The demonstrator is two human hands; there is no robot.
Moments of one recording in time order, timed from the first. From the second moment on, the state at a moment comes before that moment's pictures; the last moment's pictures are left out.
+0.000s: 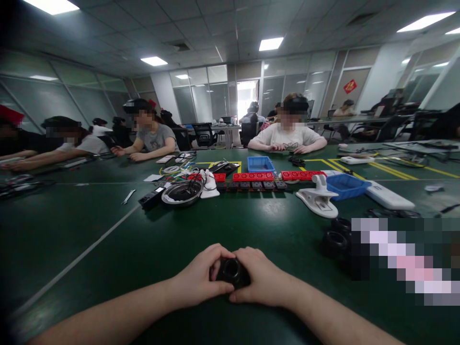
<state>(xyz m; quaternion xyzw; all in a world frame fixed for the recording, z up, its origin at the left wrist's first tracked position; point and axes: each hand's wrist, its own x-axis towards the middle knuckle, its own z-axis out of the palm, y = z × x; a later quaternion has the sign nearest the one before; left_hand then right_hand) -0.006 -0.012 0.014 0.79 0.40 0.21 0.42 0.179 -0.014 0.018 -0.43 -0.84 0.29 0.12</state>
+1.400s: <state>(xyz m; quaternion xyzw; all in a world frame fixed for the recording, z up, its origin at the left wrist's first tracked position) -0.016 -0.004 0.012 0.79 0.33 0.18 0.48 0.187 -0.004 0.018 -0.36 -0.87 0.33 0.10</state>
